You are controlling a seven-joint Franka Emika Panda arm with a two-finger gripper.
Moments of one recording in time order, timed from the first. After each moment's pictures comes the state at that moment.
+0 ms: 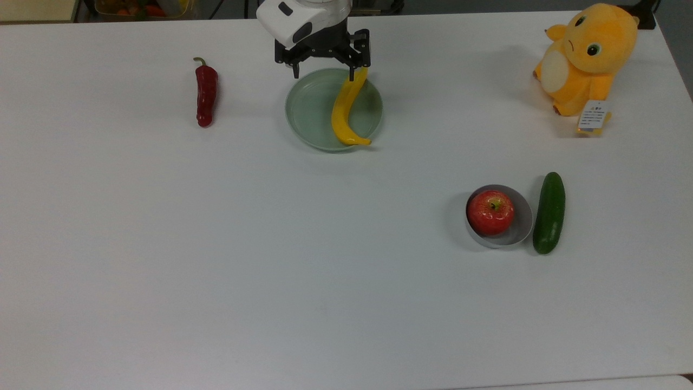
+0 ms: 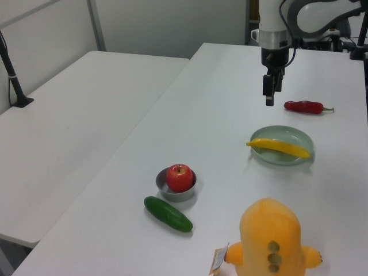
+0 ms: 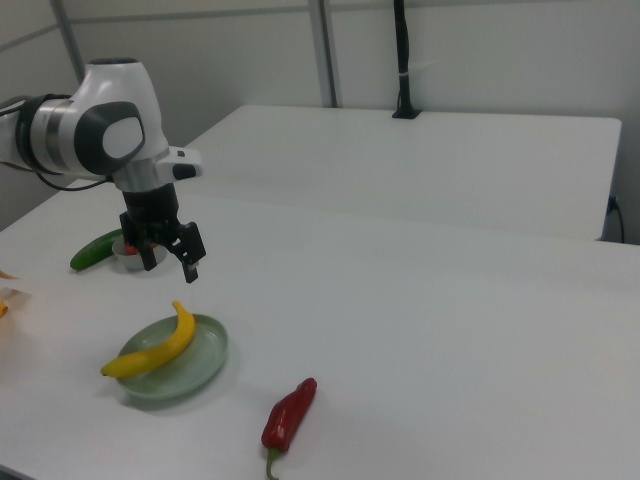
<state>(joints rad) 0.13 0.03 0.05 -1.93 0.00 1.90 0.16</state>
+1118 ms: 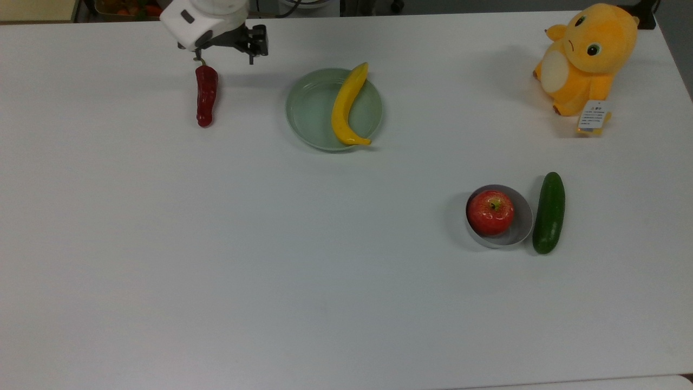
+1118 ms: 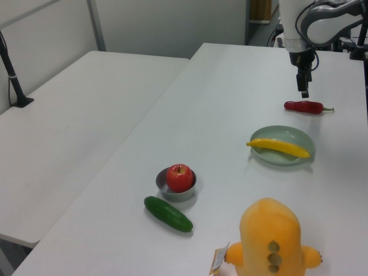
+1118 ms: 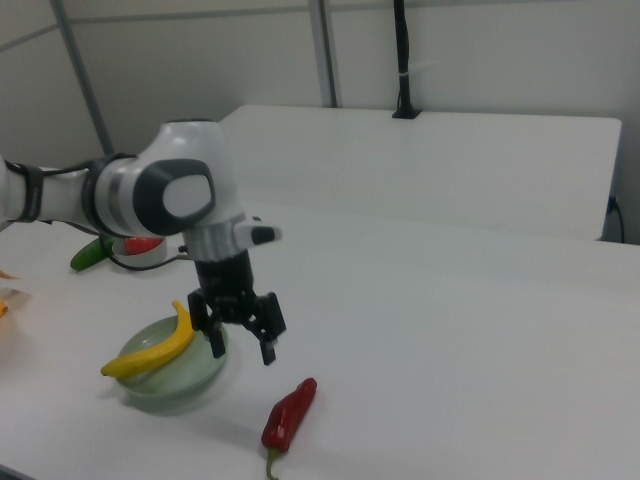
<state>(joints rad) -0.14 -0.02 0.05 -2.12 -0.22 1.90 -0.09</state>
